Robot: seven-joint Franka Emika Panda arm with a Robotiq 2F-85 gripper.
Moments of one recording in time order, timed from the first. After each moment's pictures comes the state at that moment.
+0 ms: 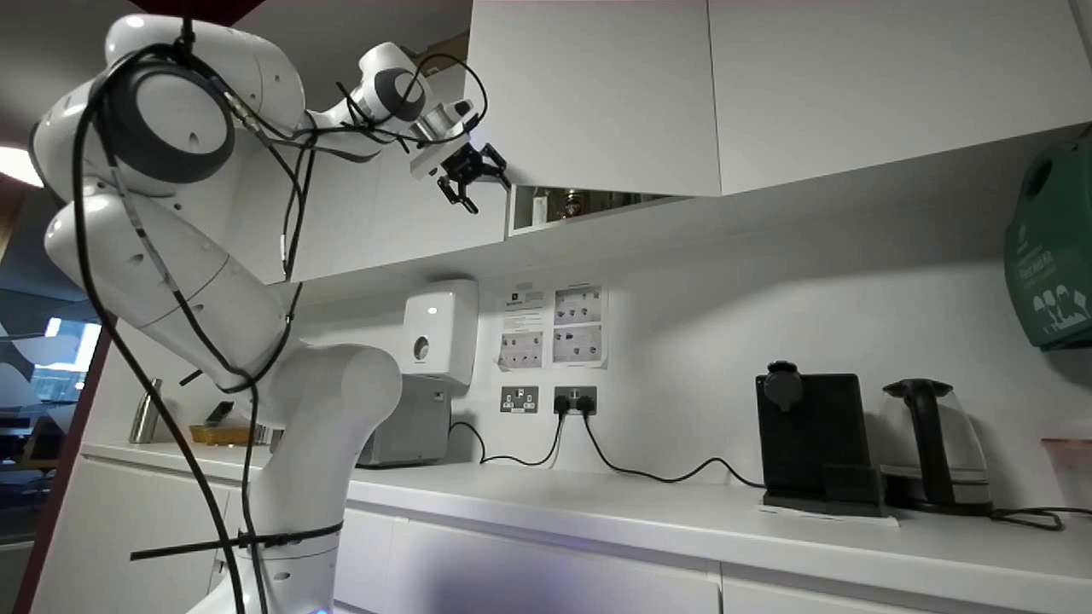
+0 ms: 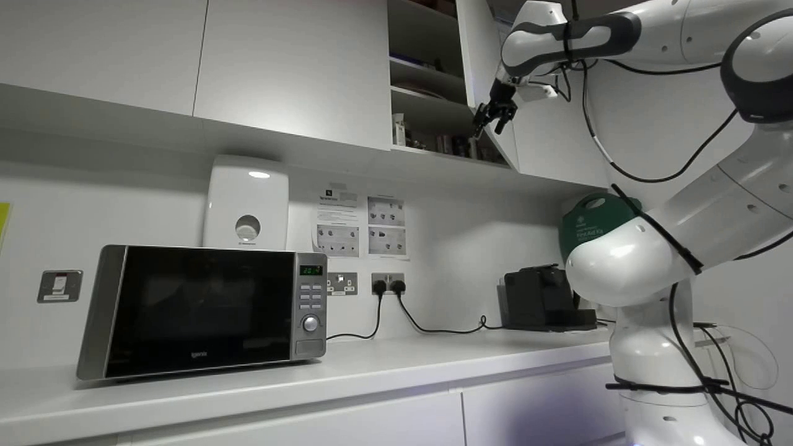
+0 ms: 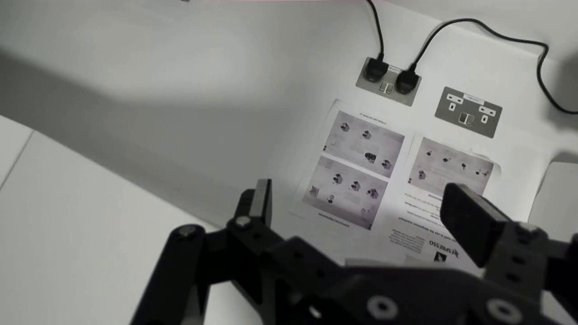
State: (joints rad) arm 0.05 -1.10 0.02 -2.13 -0.26 2.07 -0.17
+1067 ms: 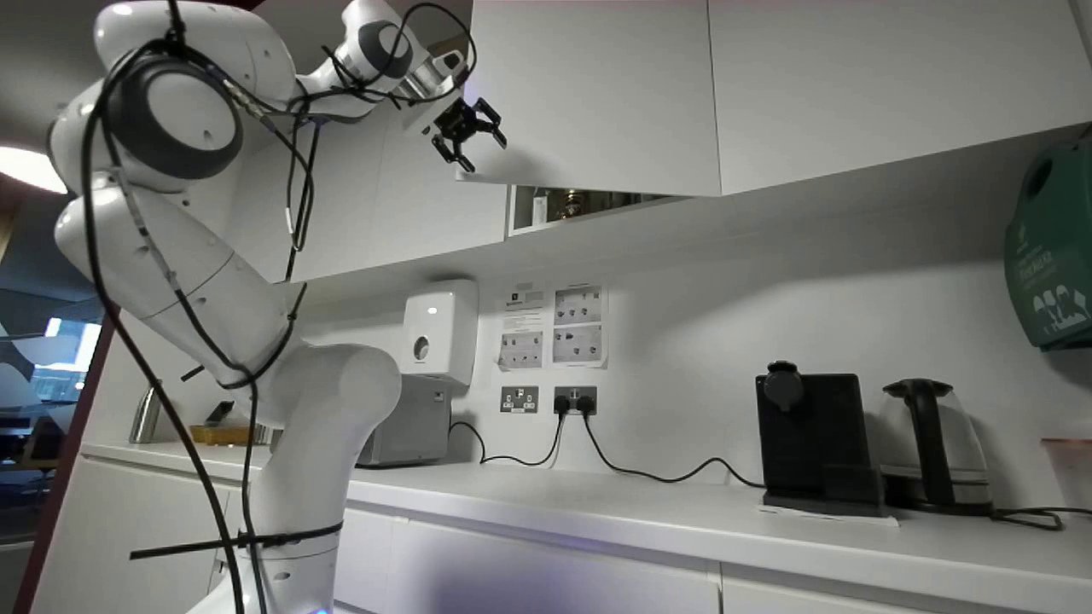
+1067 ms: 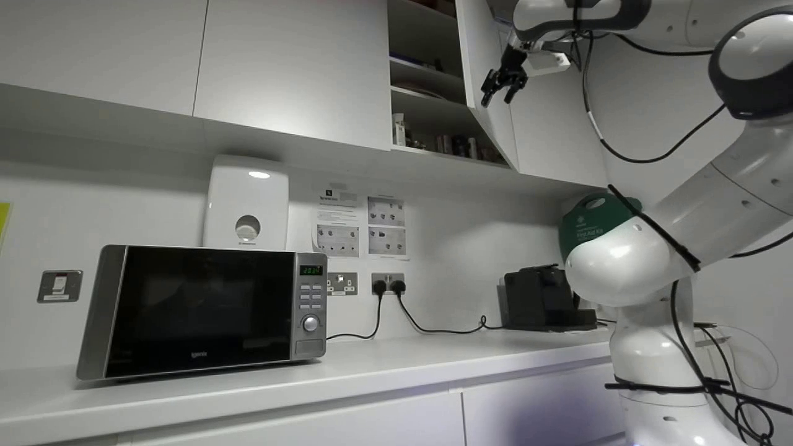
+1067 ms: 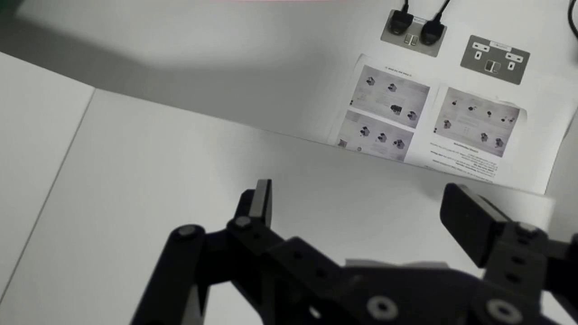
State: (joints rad) arm 0.04 -1.05 0.01 -1.92 -0.25 2.00 -0.17
